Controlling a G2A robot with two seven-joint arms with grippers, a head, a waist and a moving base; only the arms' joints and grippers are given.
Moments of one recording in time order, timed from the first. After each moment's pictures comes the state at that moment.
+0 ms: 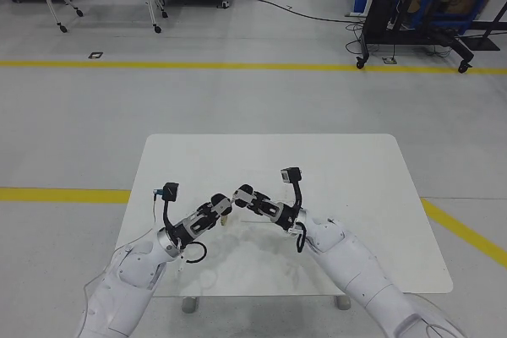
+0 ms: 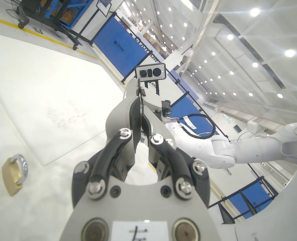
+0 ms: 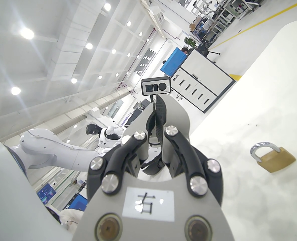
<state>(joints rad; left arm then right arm) 1.41 -1.14 -1.23 -1.47 0.07 -0.79 -0.43 -1.08 -1.37 0.89 -1.03 0.22 -0.89 0.54</state>
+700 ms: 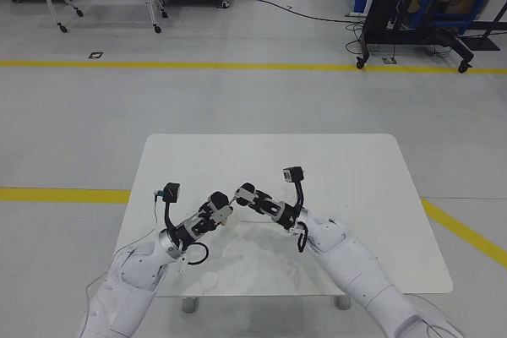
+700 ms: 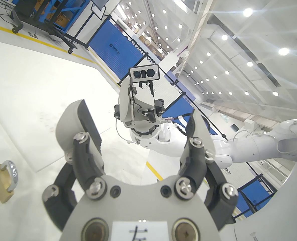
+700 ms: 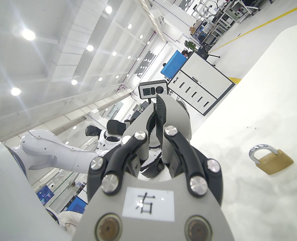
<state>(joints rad) 1.42 -1.14 -1.21 -1.47 0.07 -0.81 -0.41 -1.09 -1.37 0.91 -1.04 0.21 -0.90 0.52</state>
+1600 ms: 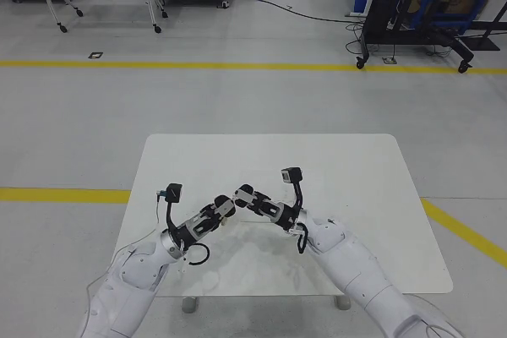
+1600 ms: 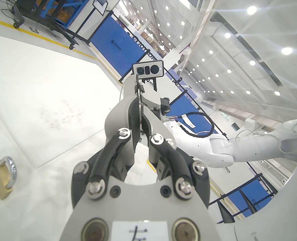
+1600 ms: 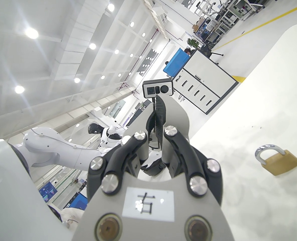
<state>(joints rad) 1.41 -1.14 -1.20 -1.48 0.08 -0.79 -0.41 -1.09 -1.38 0.90 -1.04 0.23 -0.91 0.55</state>
